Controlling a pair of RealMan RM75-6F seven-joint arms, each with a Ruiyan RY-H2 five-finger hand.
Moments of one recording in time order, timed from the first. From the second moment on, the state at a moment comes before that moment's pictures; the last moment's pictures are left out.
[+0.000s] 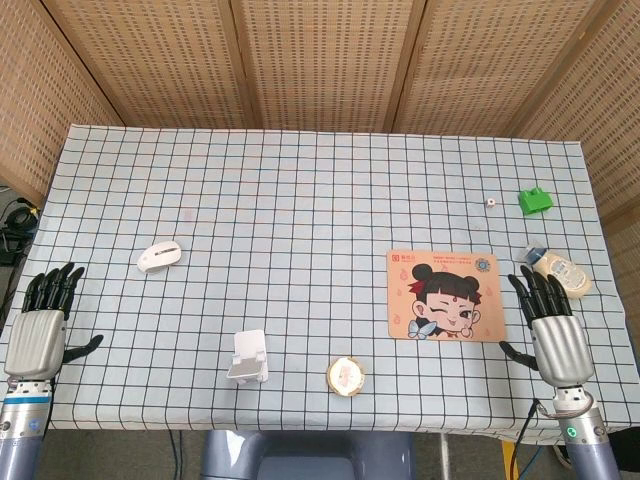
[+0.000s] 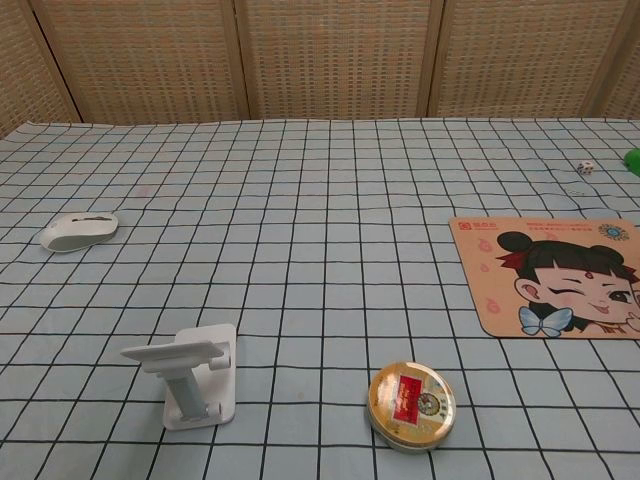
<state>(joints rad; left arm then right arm) -0.13 -1.30 -0.09 -1.61 1.43 1.49 0.20 0.16 -1.31 0.08 -1.44 -1.58 1.53 0.00</state>
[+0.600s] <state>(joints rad) -0.14 -1.33 -0.11 -1.59 1.40 1.48 0.18 0.16 -1.30 0.08 -1.44 -1.59 1.53 0.03</state>
